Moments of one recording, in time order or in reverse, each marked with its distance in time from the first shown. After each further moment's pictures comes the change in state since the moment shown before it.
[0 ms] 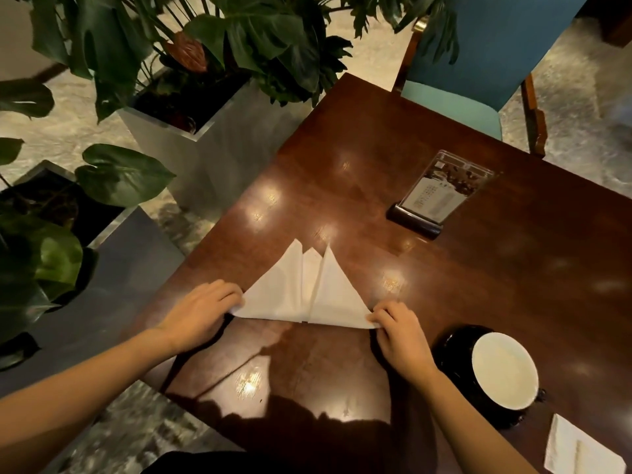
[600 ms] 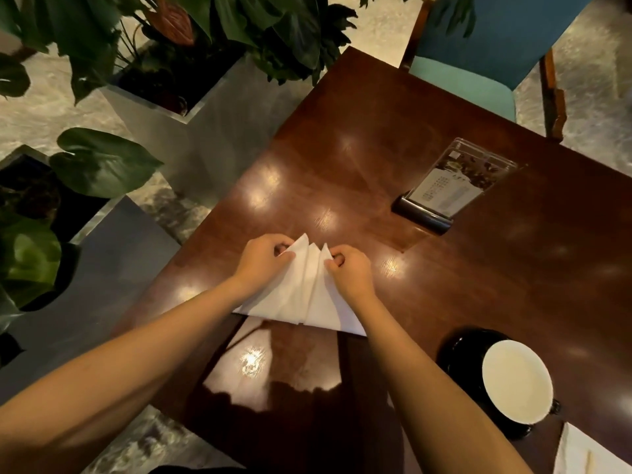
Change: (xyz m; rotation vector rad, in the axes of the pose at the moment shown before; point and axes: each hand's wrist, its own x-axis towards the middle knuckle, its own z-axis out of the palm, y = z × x) left_hand 0.132 0.044 -0.006 -0.563 0.192 -0.517; right_hand 0.133 -0.052 0.016 0.422 -0.051 0.494
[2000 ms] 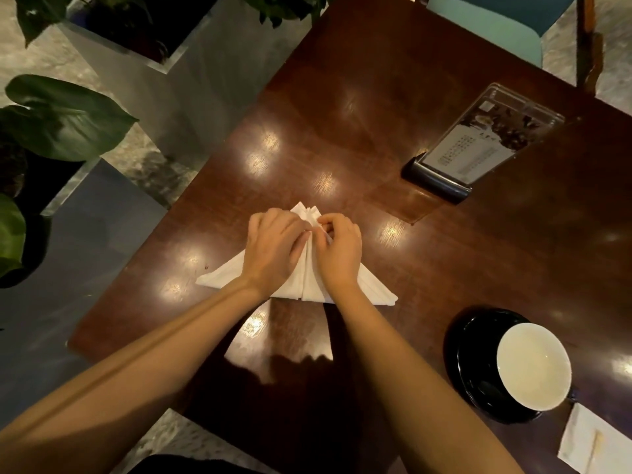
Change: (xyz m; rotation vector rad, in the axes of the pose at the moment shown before) left_hand -0.014 -0.009 0.043 0.360 0.295 0.405; right_hand -0.006 -0.003 0.038 0.185 0.278 -0.098
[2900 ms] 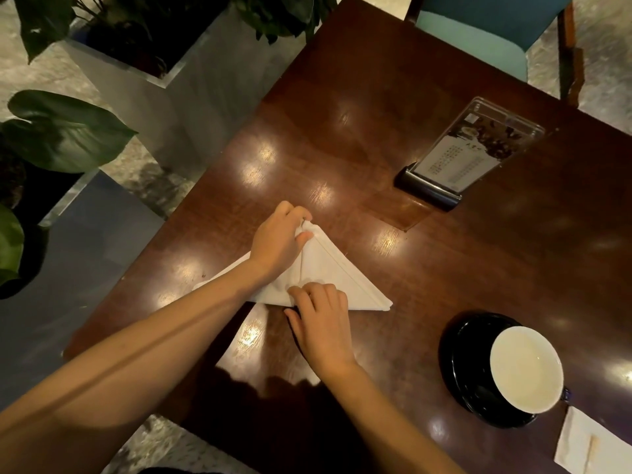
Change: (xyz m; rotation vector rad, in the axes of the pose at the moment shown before) left_hand 0.035 -0.004 0.015 -0.215 -0.262 -0.249; right_hand -0.091 0.020 -0.010 -0.509 -0.093 -0.547
